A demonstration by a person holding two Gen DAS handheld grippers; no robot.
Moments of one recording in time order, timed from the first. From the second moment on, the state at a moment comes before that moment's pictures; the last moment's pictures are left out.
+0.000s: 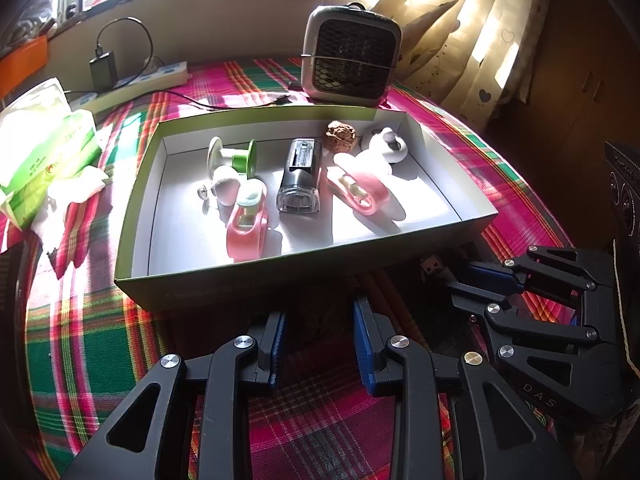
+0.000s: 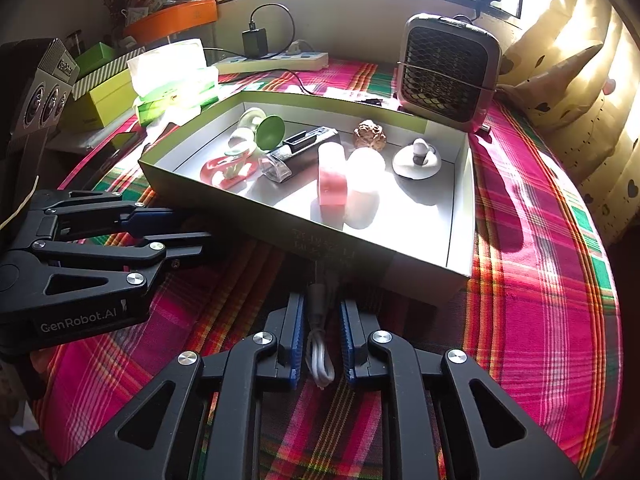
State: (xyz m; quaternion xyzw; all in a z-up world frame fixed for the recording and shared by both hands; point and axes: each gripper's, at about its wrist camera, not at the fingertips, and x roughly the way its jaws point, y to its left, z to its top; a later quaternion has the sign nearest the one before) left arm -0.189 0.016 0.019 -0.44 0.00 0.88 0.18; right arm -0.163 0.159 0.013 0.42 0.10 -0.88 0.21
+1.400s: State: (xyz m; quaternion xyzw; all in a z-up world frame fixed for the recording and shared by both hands) left arm -0.176 0.017 0.028 -0.43 0.01 0.88 0.18; right arm -0.157 0.165 0.019 0.42 0.08 -0.88 0.22
